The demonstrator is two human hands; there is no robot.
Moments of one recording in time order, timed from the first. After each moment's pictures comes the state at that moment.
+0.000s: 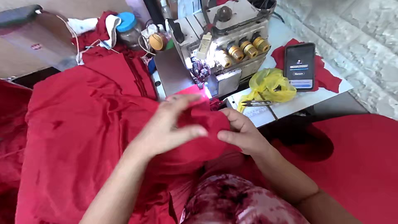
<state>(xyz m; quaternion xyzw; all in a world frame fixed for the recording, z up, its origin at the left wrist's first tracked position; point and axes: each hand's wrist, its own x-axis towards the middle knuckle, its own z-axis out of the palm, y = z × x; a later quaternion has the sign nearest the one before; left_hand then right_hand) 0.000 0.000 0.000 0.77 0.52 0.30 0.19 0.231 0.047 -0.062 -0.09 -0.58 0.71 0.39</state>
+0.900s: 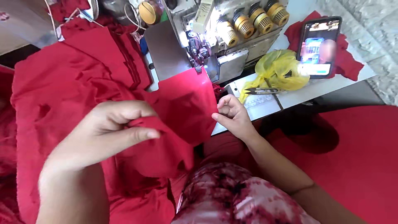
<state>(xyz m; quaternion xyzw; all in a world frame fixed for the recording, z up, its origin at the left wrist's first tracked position) -0.048 -0.028 0.029 0.74 0.43 0.34 0.38 0.226 0.057 -0.118 -0.23 -0.61 0.63 0.42</state>
